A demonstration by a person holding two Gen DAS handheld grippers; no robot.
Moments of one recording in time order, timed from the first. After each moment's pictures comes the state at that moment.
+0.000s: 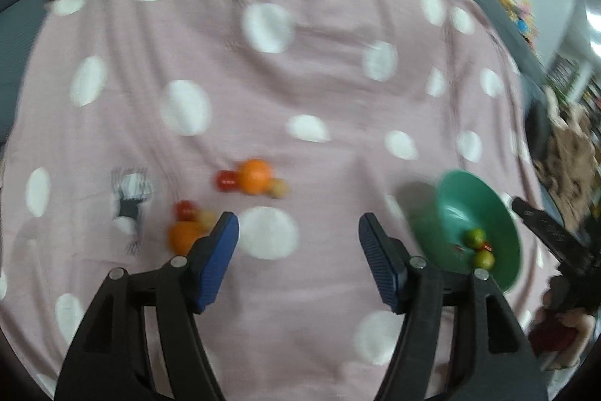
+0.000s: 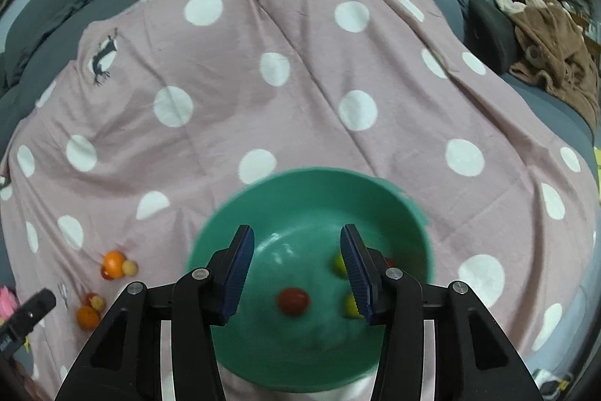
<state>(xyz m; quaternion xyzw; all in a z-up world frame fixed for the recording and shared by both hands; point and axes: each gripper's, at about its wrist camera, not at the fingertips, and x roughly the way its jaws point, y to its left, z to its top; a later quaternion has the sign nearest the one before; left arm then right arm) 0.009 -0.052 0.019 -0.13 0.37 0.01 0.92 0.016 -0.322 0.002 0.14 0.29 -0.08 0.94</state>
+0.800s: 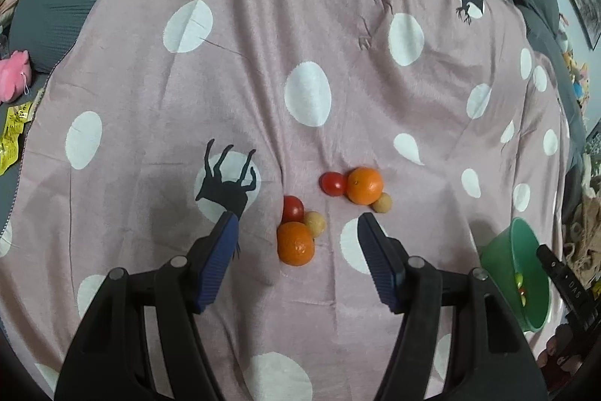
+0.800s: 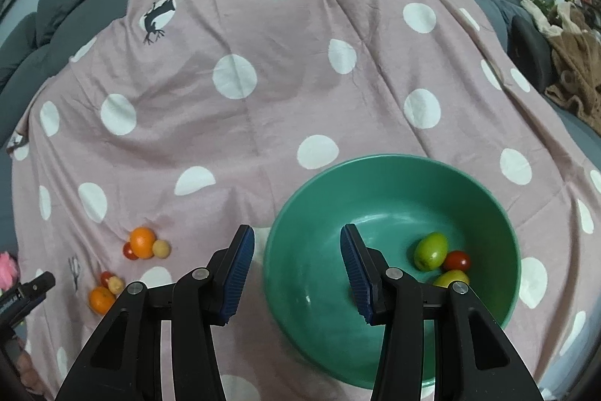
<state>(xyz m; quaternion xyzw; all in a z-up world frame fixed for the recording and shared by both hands) 0.002 0.038 -0.007 -0.21 0.37 0.09 0.90 0.030 -0.259 -0.012 0.09 0.30 -0.03 0.95</state>
